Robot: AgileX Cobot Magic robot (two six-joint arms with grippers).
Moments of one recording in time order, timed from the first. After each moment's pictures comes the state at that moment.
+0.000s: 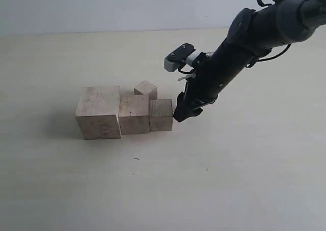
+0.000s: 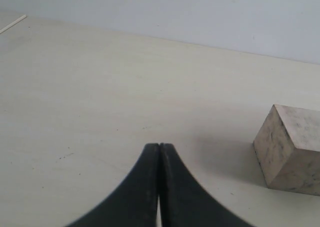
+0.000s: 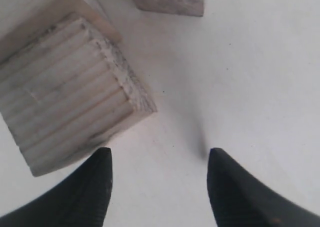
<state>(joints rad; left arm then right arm) 0.06 0.01 0.00 -0.13 0.37 0.00 0.52 2.11 -1.30 0.63 0.71 -1.02</state>
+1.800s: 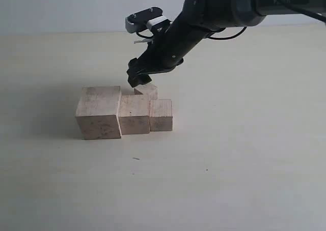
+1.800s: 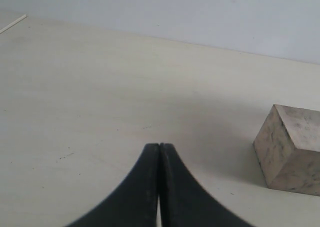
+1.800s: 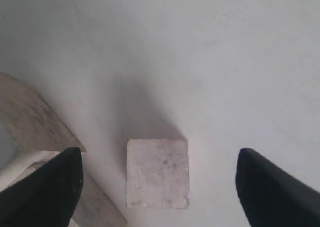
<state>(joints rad) 0.06 0.01 0.00 -0.13 0.37 0.00 0.66 2.20 -1.61 0.51 0.61 -0.58</state>
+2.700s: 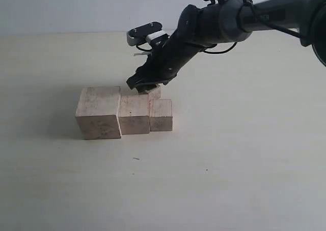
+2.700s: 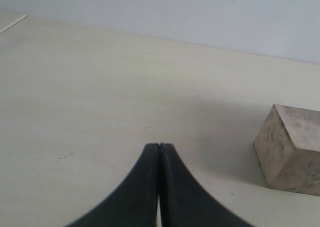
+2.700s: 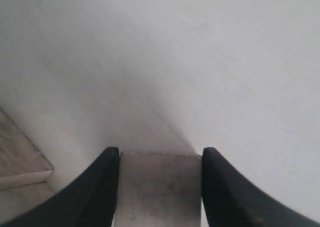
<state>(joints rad) 0.06 0.01 0.00 -0.13 0.37 0.00 0.67 2.29 -1.63 0.50 0.54 -0.53</state>
